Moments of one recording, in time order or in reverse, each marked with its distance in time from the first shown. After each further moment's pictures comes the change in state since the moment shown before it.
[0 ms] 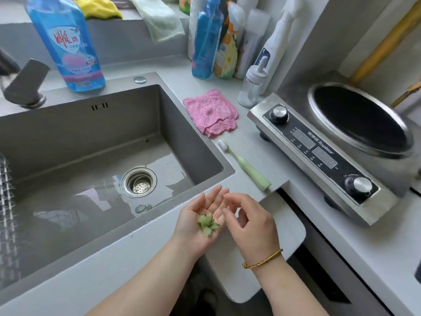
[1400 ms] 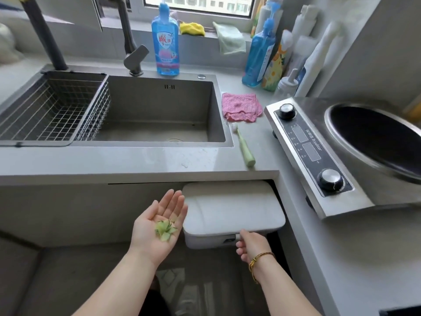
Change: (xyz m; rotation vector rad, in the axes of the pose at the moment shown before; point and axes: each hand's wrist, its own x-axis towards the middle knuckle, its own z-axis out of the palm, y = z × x) left_hand -0.085 -0.174 -0.037 -0.257 0.189 0.750; right_hand -0.085 0.139 -0.092 0.464 -0.680 1.110
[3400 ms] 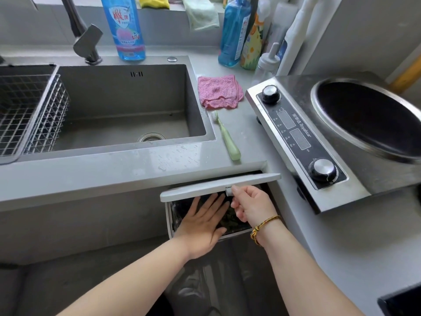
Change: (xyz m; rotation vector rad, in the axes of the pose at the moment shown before) left_hand 0.092 -0.076 -0.009 2.663 -0.798 0.630; right_hand -0.016 -0.076 -0.007 0.002 -0.081 -0.394
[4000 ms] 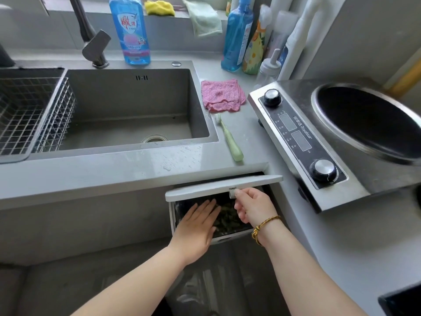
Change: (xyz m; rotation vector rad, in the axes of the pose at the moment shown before) left_hand -0.019 -0.006 0.010 -0.083 0.353 -0.023; right_hand -0.006 0.002 0.002 -0.094 0.020 0.016
